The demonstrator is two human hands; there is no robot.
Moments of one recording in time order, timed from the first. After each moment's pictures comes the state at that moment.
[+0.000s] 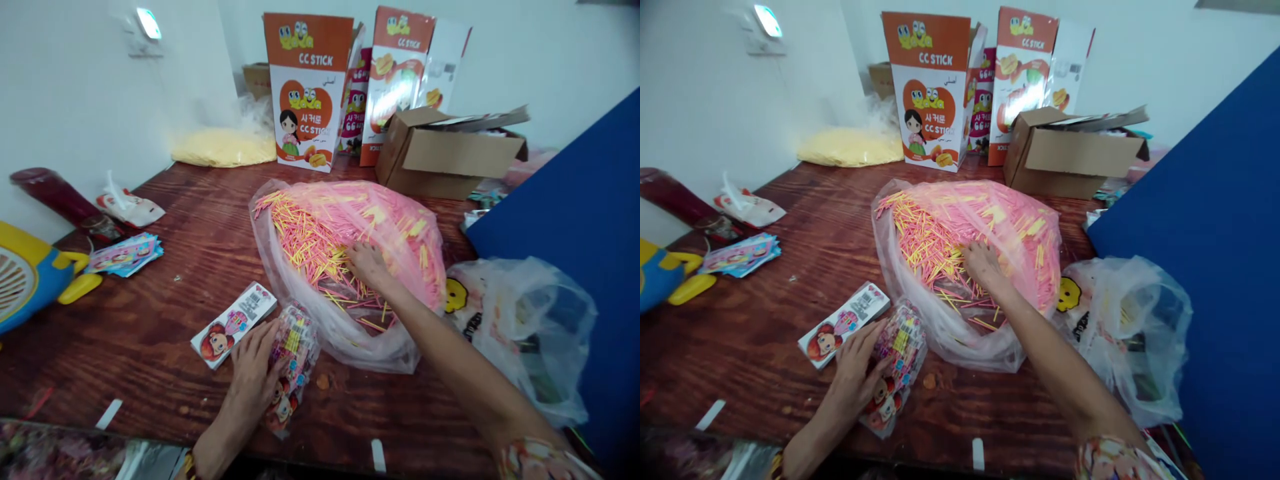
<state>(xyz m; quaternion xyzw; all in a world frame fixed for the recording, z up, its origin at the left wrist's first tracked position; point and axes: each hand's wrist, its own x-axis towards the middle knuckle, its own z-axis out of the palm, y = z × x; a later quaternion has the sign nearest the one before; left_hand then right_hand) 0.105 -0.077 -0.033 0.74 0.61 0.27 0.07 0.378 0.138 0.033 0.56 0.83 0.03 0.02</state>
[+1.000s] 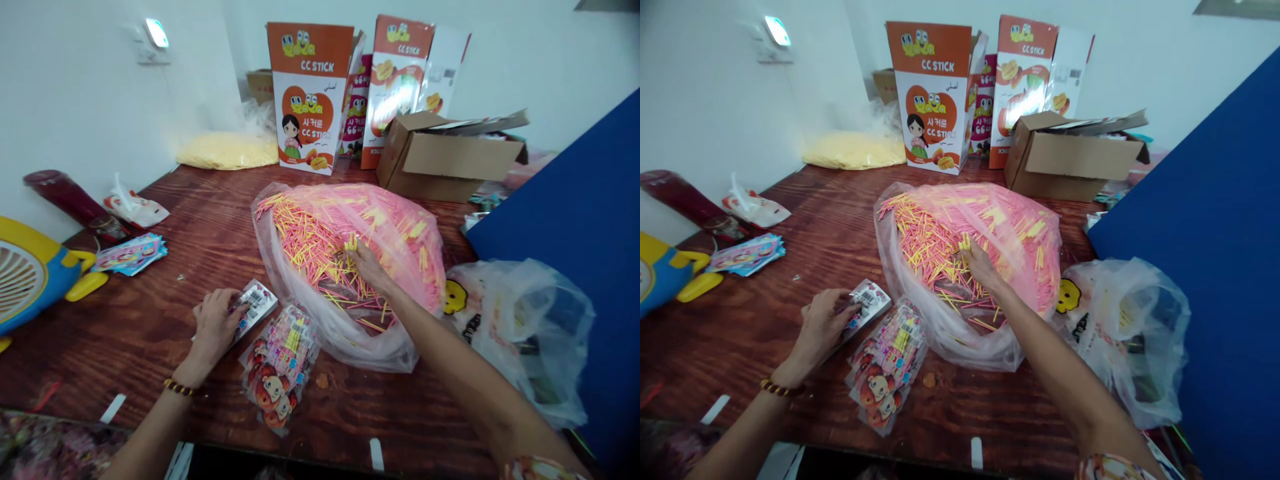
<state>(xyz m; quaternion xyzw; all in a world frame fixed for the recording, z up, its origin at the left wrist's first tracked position) 0.038 -0.003 0.003 0.64 0.73 0.22 0.07 0.385 0.154 0.000 0.53 0.67 -0.35 -0.38</state>
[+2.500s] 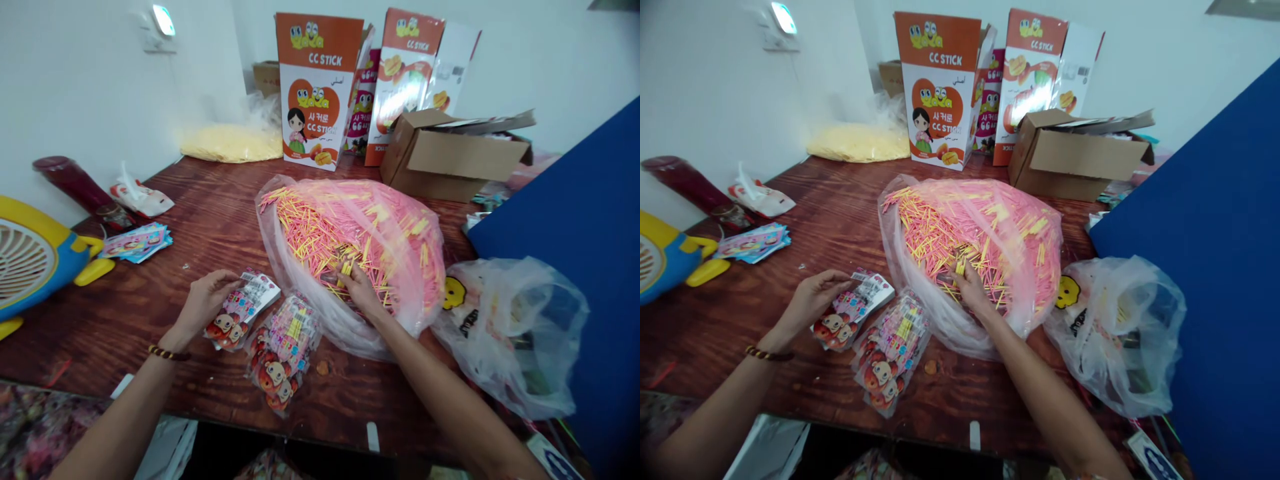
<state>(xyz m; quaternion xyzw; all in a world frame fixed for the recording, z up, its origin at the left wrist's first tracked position) 0.006 0.014 0.019 0.60 0.64 0.38 0.29 0.349 0.081 -0.020 0.47 0.54 -0.50 -0.48</state>
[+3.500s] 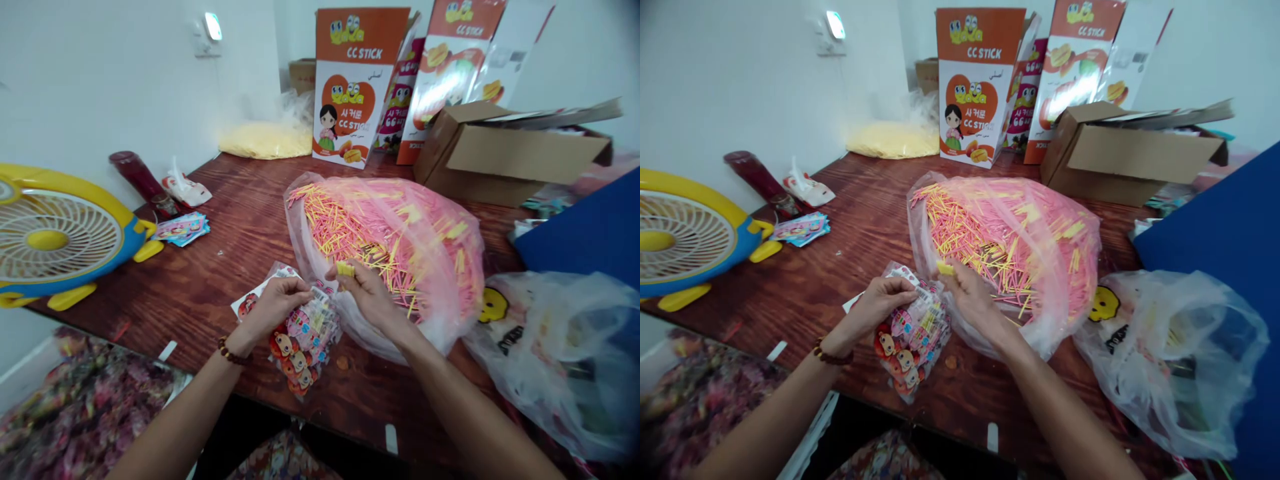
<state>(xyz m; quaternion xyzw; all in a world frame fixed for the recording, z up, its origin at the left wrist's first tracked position) 0.103 -0.016 0.057 0.51 0.53 0.42 0.53 0.305 0.032 0.065 0.36 0.69 -0.47 -0.41</state>
